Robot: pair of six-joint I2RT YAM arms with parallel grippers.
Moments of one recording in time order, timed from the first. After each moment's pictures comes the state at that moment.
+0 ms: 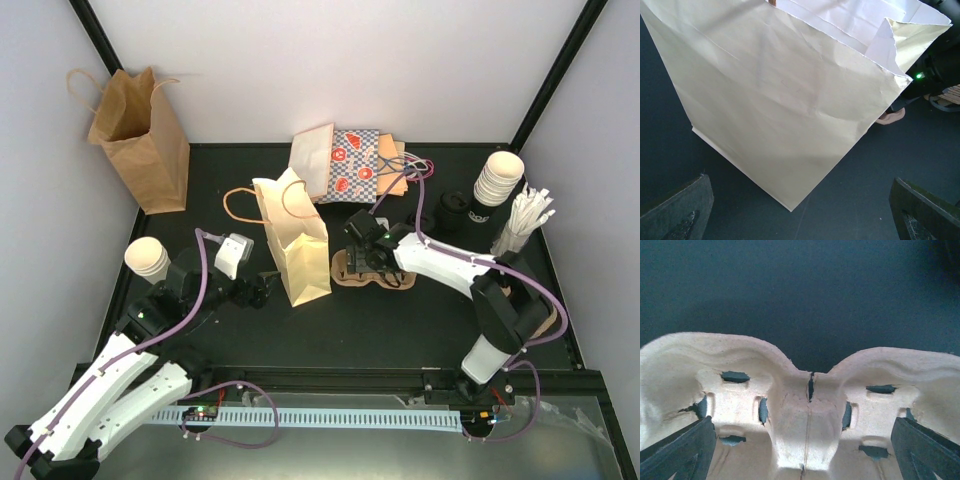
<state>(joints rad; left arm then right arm) -0.61 0.60 0.73 -0.65 0.09 -0.25 0.74 1.64 1.09 -0.68 0.26 0.66</state>
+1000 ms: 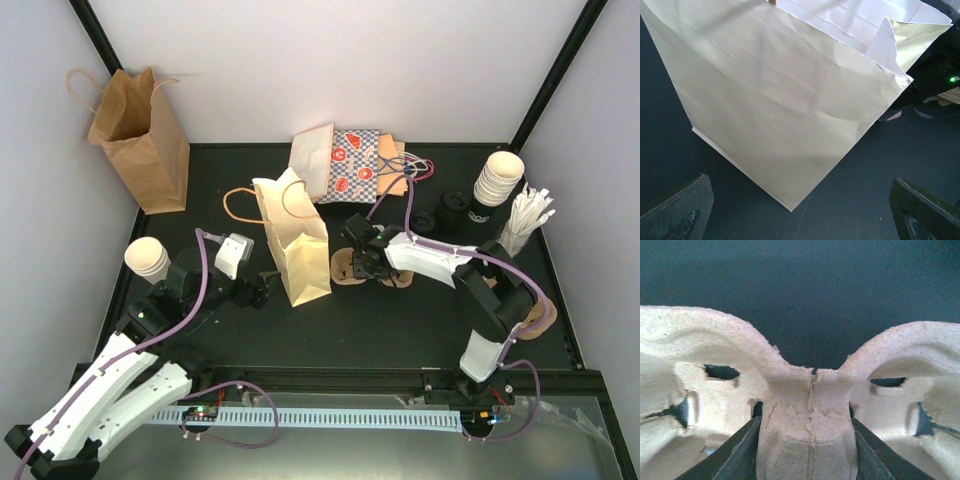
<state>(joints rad) -0.61 0.60 0.73 -0.65 0.09 -0.25 0.73 1.77 1.10 -0.66 0.22 0.67</state>
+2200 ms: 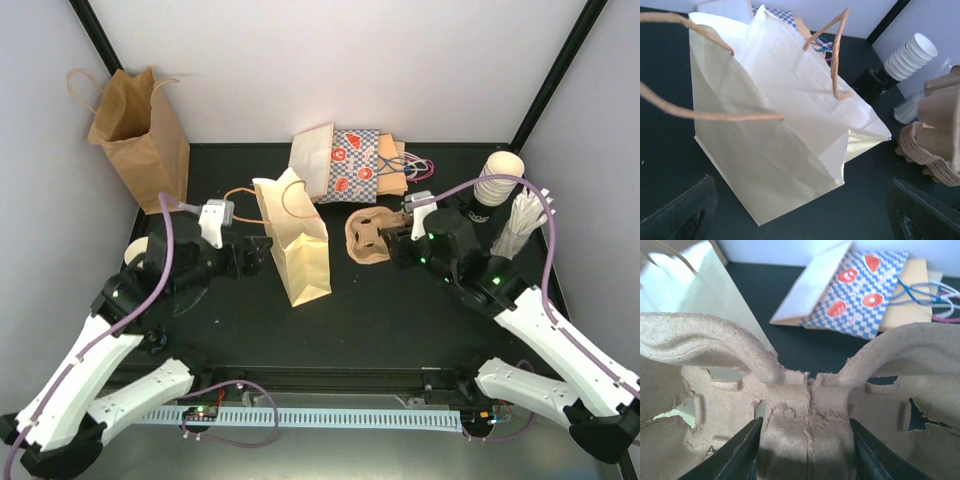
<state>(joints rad) -0.61 0.73 1.06 -0.80 0.02 -0.49 0.73 0.96 1.03 -0.64 0.17 0.34</state>
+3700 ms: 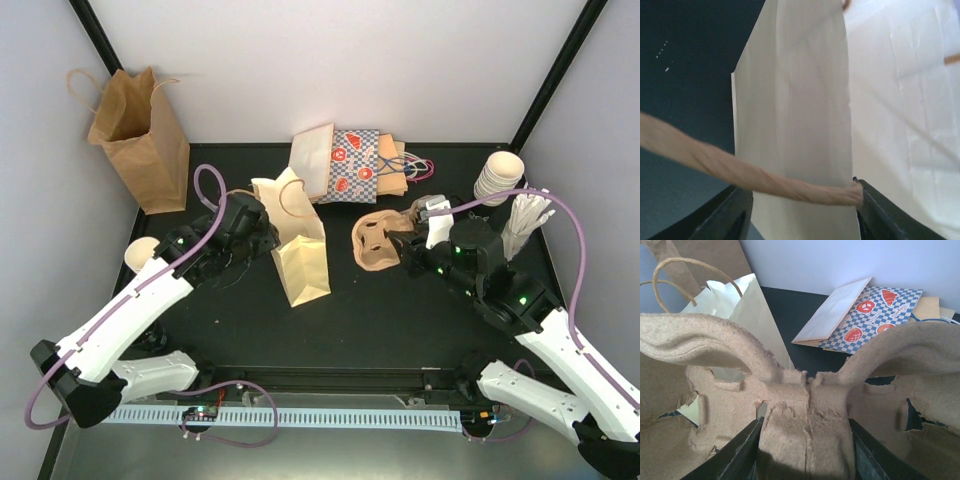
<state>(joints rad) -0.68 1.11 1.20 -0.94 -0.22 -1.07 0.73 0.80 1.02 -0.62 0.09 0.26</state>
